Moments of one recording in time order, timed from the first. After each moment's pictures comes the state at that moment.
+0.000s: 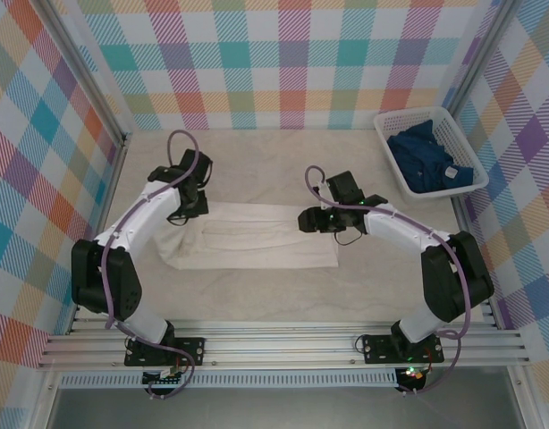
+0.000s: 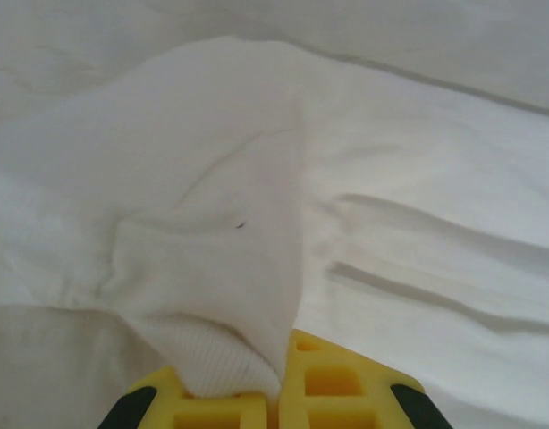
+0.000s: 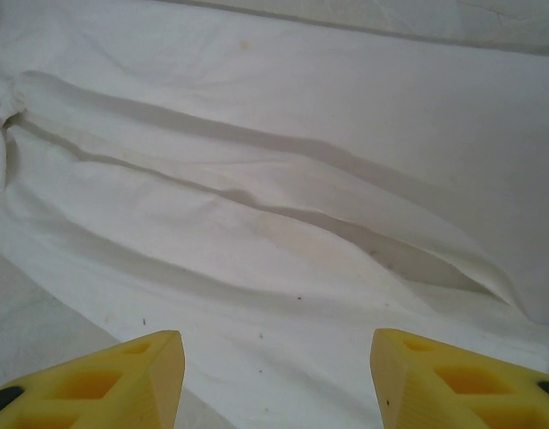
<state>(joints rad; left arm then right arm) -0.31 1.59 1.35 -1.03 -0.30 -0.46 0.49 1.57 1.02 -0.43 -0.33 0.35</state>
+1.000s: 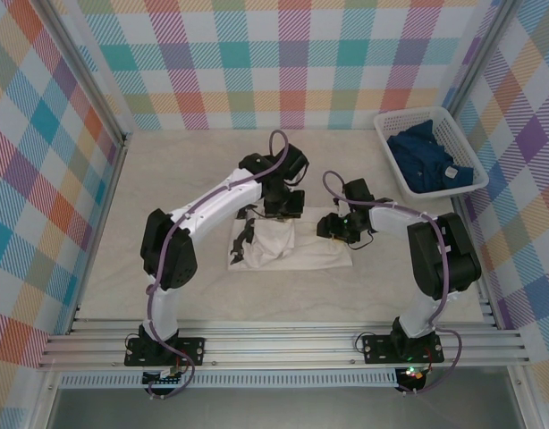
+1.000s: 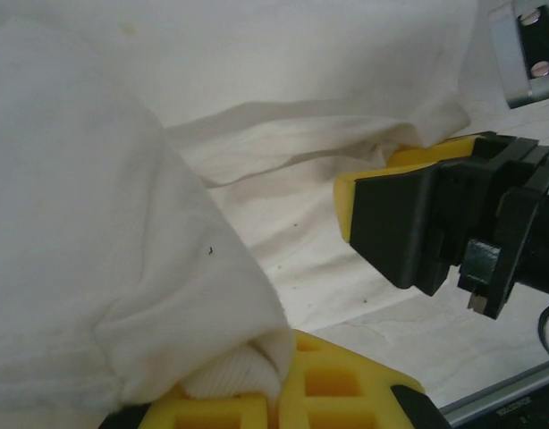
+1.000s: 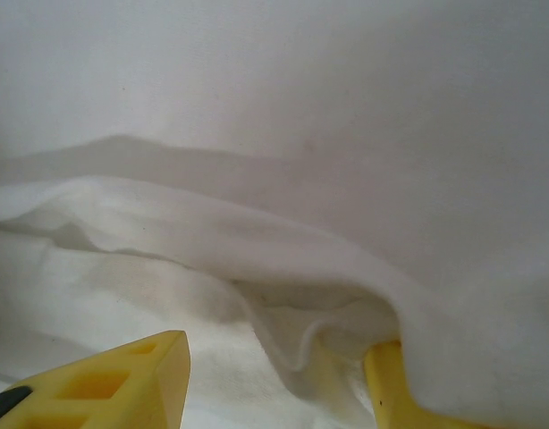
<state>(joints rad) -0.74 2.01 1.90 -1.10 0.16 -0.65 0.33 1.72 0.95 -0.41 -0.37 0.42</state>
